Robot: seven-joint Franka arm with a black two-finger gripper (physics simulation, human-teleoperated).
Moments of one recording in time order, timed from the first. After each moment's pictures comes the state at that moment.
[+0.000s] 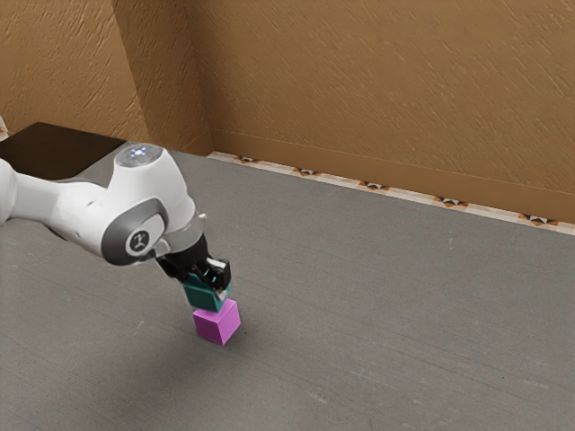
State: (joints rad) arm -0.34 -0.06 0.25 -2.42 0.05 2.54 2.90
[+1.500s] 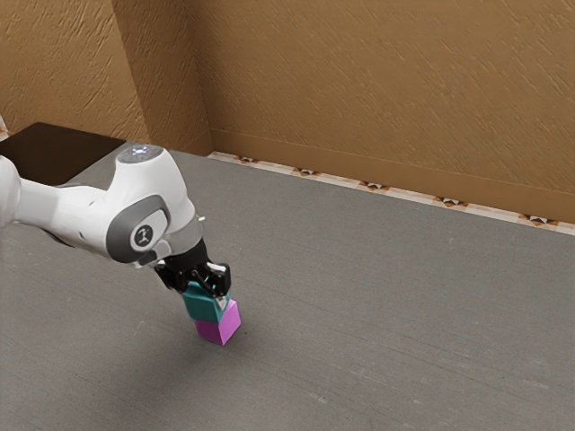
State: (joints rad) arm -0.35 -0.04 0.26 -2.40 -0.06 2.47 2.90
